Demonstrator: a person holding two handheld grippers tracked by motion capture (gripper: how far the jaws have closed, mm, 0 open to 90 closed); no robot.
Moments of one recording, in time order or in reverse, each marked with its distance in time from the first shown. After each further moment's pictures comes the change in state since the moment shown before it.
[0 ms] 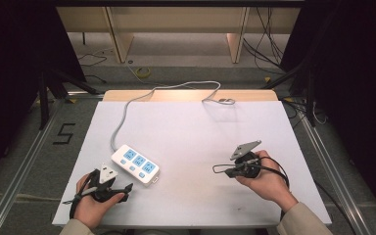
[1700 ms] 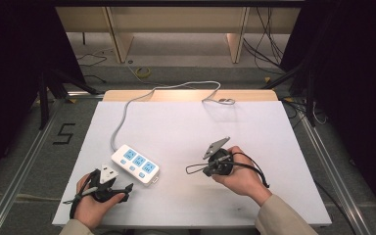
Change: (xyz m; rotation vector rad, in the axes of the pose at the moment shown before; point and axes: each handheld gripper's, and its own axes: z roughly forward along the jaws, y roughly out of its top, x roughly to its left) left arm -0.002 0.001 -0.001 -0.003 -0.001 0.006; right arm 0.030 0.053 0.031 0.037 0.043 -0.098
